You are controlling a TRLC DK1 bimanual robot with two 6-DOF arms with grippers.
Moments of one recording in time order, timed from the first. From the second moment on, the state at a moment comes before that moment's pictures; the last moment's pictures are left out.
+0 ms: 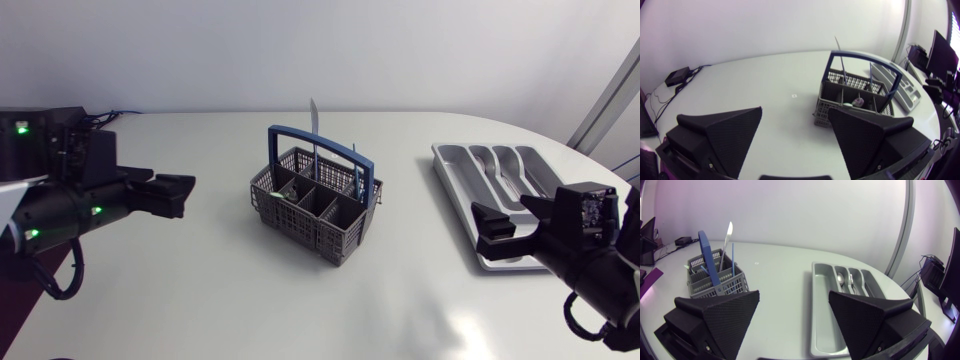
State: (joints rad) left arm -0.26 0.97 0.63 -0.20 -0.01 0.00; right arm 0.15 0.67 0.32 0.00 0.07 -0.04
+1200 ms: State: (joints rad) left arm -0.46 1.47 0.85 -0.12 0.11 1.09; right arm 0.34 0.94 0.51 -0.26 -0.02 -0.35
